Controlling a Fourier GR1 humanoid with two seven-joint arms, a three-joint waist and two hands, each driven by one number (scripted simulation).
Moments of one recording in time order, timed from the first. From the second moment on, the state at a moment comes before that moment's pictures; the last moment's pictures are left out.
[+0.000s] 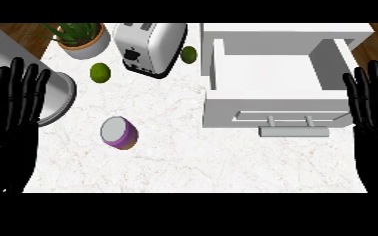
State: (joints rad) left arm 0.00 0.12 0.03 -2.10 -0.01 -0.02 -0.04; right arm 0.02 -0.10 -0.03 -2.10 0.03 -0.03 0.01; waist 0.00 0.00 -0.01
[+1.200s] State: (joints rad) left arm 0.09 0.28 0.00 -2.07 0.37 -0.41 0.25; right arm 0.19 -0.08 -0.06 -2.10 -0.01 0.01 0.14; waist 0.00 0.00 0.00
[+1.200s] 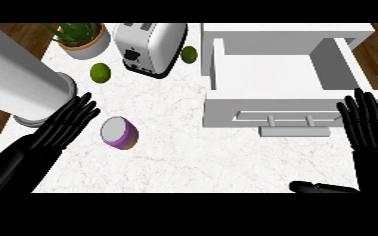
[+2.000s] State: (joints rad) left arm 0.03 0.20 0.03 -1.91 0.27 -0.44 0.21; right arm 0.26 -0.08 -0.14 -2.08 -0.06 0.10 0.06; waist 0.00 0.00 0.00
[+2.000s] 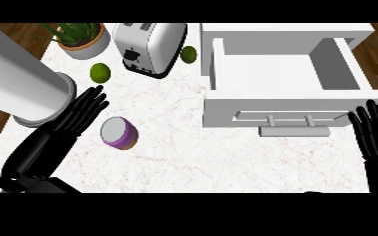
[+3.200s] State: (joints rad) left arm -0.04 0.19 0.11 -1.44 0.03 -0.49 -0.17; right arm 0.23 -0.08 -0.23 -2.01 -0.07 0.19 0.01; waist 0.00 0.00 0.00
